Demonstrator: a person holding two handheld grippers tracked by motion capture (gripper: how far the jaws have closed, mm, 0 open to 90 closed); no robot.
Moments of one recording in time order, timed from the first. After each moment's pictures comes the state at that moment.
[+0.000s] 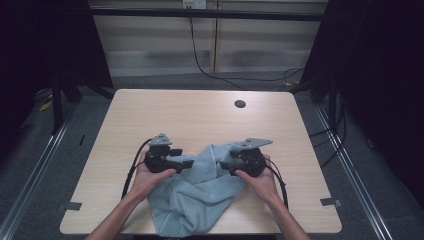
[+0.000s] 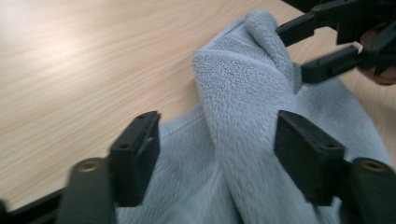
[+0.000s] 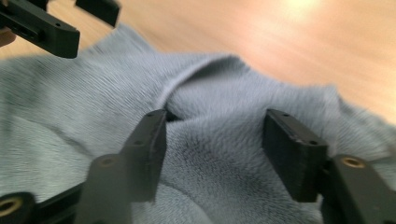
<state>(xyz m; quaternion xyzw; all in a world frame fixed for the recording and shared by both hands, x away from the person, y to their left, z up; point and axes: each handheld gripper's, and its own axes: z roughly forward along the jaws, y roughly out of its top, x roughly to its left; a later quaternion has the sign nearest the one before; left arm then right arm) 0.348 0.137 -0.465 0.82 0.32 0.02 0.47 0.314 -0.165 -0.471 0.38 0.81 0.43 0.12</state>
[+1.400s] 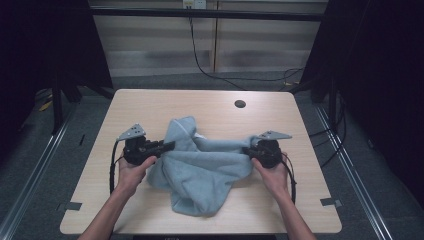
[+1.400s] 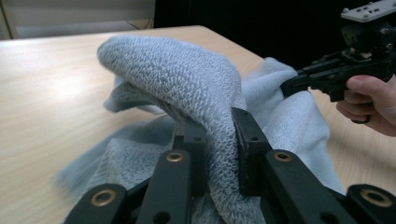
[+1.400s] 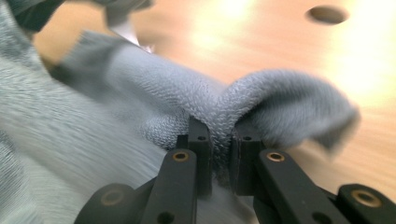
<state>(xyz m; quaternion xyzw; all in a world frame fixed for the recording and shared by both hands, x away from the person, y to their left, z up) 0.348 0.192 -0.431 0.75 0.33 0.06 0.57 0.322 -0.213 -0.454 0.48 0.75 0.41 0.19</state>
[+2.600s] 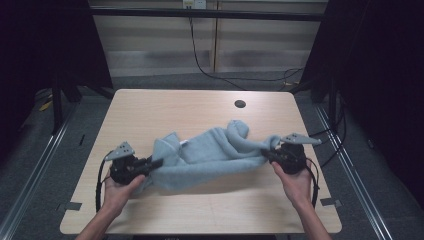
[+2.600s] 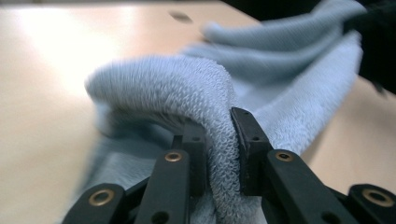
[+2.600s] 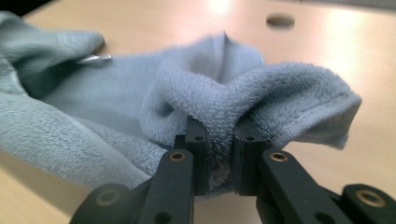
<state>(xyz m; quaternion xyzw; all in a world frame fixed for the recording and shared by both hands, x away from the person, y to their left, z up) 0.292 0.216 -0.452 0.78 0.34 0.06 0.52 0.276 -0.247 -0.419 0.51 0.73 0.41 0.21</state>
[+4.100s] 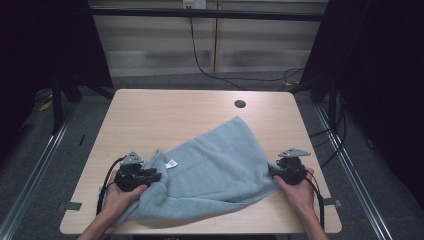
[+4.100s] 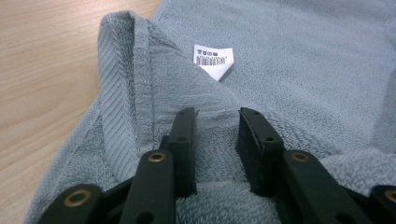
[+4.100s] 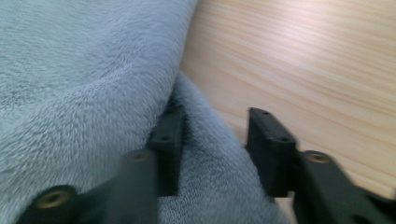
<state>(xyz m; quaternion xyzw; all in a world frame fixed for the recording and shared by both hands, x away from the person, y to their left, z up) 0.310 0.222 -0.494 0.83 0.38 0.07 0.41 0.286 -0.278 -0.499 0.53 0.77 0.29 0.23</state>
